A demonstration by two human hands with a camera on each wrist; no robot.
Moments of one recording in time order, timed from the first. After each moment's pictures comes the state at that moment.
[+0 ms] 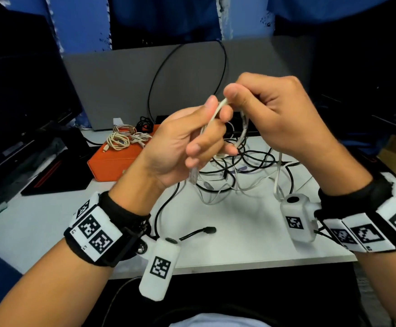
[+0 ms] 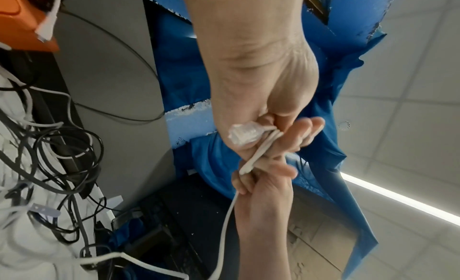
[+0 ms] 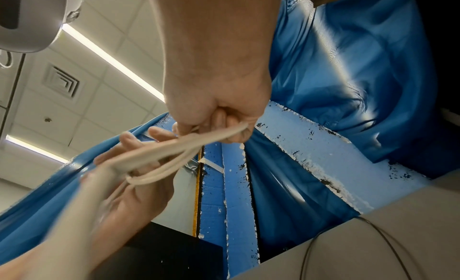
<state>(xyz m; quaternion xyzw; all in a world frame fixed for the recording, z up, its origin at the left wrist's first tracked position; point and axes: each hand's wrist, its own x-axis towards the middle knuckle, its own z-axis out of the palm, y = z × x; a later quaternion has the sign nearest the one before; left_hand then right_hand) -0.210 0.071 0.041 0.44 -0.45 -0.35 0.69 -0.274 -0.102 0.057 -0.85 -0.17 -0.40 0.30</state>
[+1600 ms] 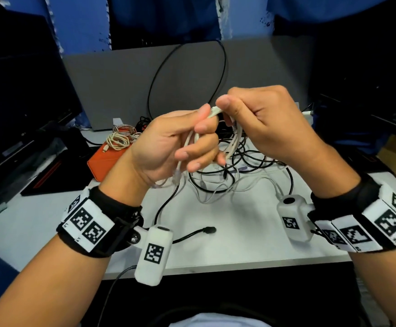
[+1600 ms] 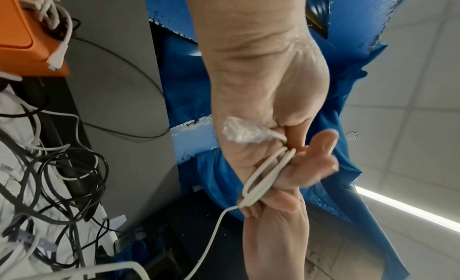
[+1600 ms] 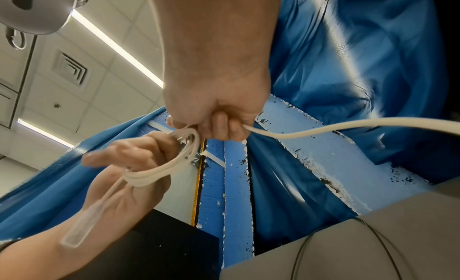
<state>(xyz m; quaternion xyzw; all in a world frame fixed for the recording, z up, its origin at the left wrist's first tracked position) -0.197 0.082 0.044 0.44 -0.46 -0.42 0.64 -0.265 -0.101 0.049 -0.87 -0.17 -0.40 0.23</state>
